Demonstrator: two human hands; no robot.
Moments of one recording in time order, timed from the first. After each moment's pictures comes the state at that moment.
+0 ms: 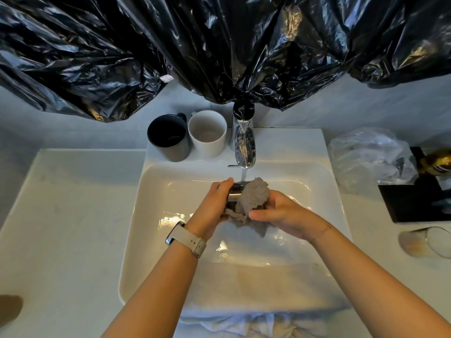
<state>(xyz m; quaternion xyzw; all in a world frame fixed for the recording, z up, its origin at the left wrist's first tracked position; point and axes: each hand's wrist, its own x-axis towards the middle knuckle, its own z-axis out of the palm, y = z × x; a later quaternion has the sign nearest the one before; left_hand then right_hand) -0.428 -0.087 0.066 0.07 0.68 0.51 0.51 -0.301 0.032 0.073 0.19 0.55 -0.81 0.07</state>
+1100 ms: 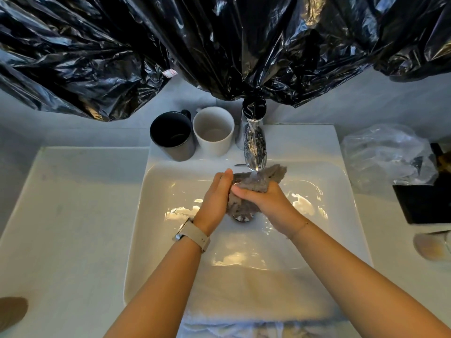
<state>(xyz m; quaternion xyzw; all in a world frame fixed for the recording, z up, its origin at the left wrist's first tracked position) -0.451 -0.083 0.032 0.16 0.71 0.54 0.43 -0.352 0.015 0.051 0.31 0.55 -0.77 -0.07</state>
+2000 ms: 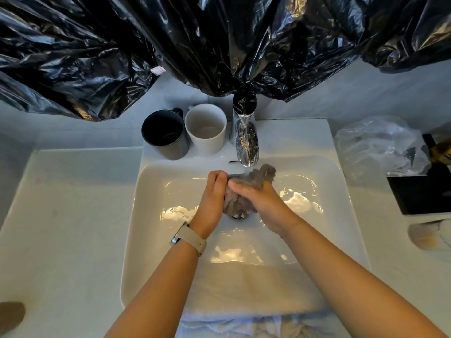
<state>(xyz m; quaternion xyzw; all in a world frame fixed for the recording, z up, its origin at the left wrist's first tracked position) -0.441 -0.086 0.025 0.19 0.70 0.58 0.37 -0.350 0.013 0.036 0.31 0.53 -0.79 -0.06</state>
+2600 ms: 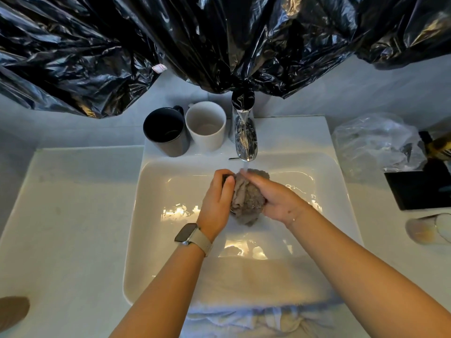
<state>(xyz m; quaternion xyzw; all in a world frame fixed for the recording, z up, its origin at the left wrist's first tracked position) -0.426 -0.096 0.020 0.30 0.73 0.55 0.28 -0.346 0.021 0.056 0.38 0.39 -0.84 0.04</state>
